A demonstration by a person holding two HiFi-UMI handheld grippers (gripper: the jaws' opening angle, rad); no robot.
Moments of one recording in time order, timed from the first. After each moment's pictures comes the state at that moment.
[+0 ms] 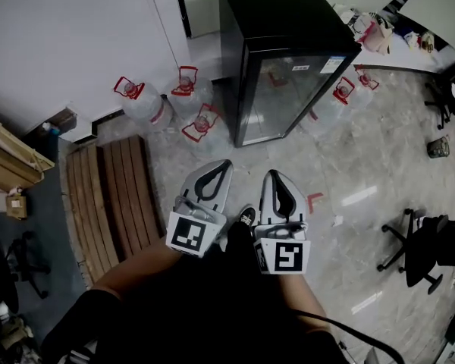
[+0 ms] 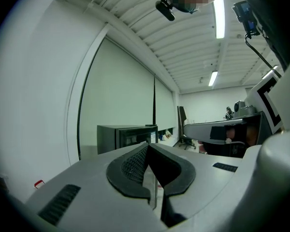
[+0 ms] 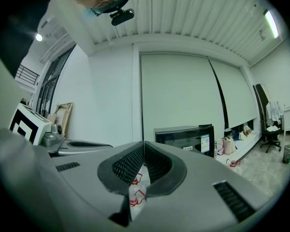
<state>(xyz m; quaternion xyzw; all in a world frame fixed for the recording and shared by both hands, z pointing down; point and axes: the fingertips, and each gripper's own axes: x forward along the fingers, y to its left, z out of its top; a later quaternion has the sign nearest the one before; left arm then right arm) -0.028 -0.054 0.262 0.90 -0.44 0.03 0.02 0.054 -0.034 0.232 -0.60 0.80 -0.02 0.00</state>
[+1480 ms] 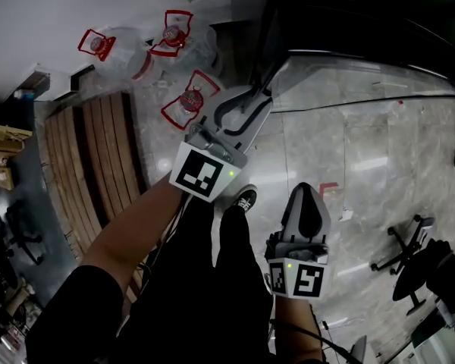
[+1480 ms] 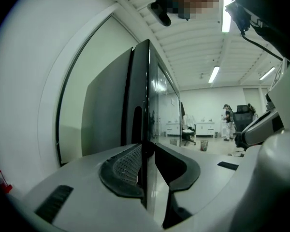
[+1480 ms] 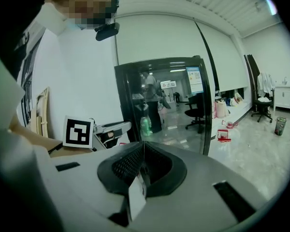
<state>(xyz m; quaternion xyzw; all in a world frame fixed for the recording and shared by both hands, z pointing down) 0.033 -0.354 0.496 0.91 -0.40 0.03 0.03 0.123 -0.219 0.488 -0.62 0.76 -0.17 -0.09</state>
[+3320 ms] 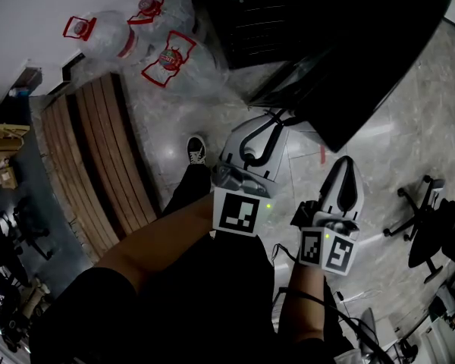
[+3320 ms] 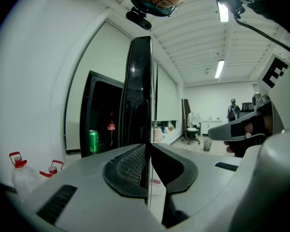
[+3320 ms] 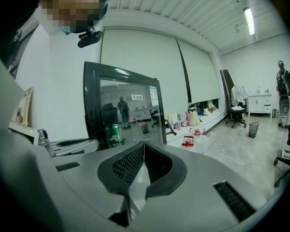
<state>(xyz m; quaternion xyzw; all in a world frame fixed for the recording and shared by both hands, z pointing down) 0.144 -0.175 0.498 0.89 -0.45 0.07 0.03 0.270 -0.119 0.481 -0.71 0.68 -0.14 -0.06</state>
